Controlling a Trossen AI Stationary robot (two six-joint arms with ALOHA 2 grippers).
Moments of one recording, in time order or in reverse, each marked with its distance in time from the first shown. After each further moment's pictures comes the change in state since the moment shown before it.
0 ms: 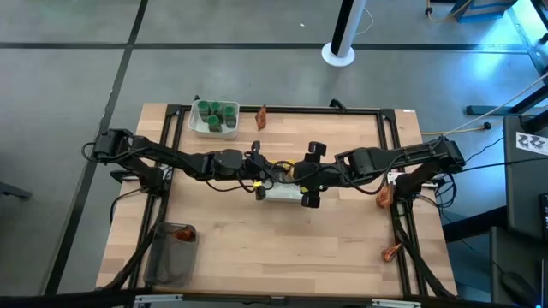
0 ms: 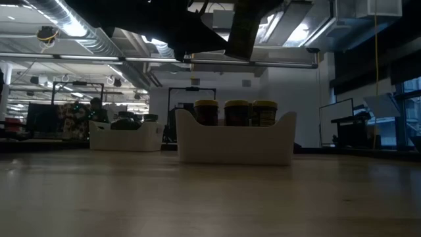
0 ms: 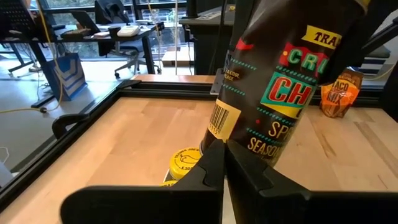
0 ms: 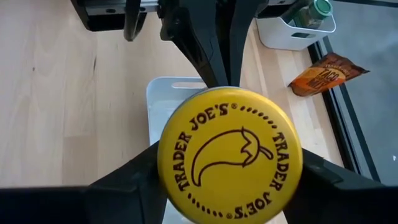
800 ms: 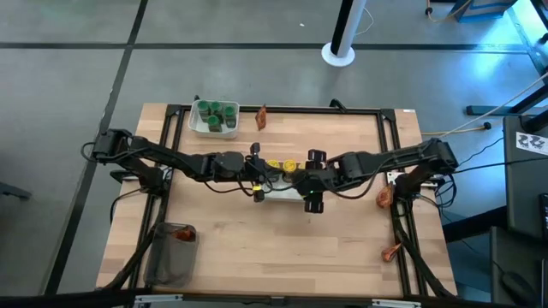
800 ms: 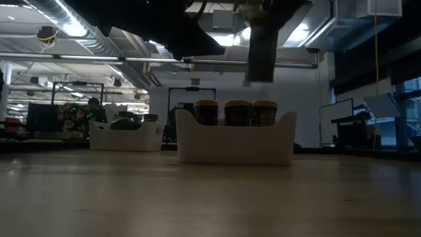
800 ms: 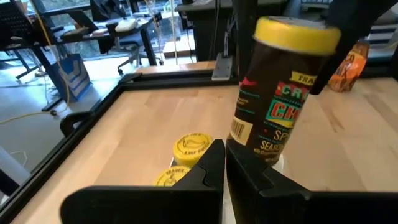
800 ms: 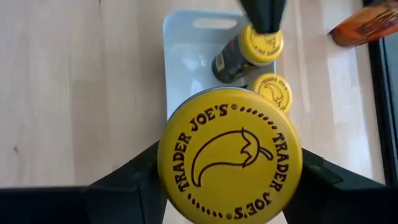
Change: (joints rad) left arm -0.010 -0.009 0.000 -0.064 -0.024 0.082; right arm 0.000 0.065 0.002 -0.145 -0.107 0.053
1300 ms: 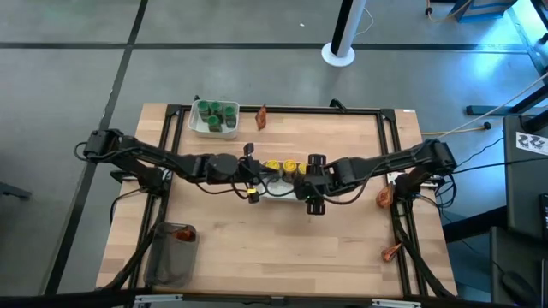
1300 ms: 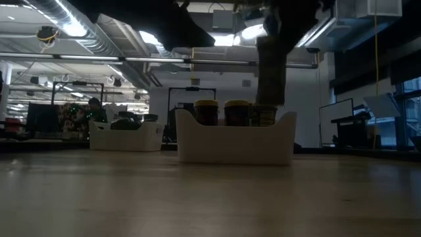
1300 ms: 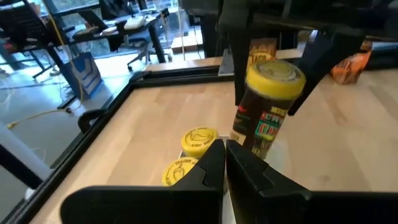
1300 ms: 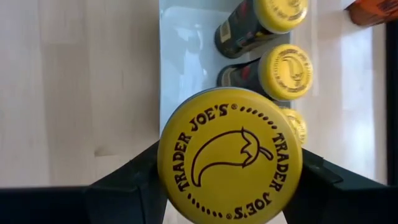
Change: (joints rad) left arm -0.050 -0.090 0.000 -0.117 -0.085 0.014; right arm 0.000 0.018 -0.100 0.019 0.011 -0.024
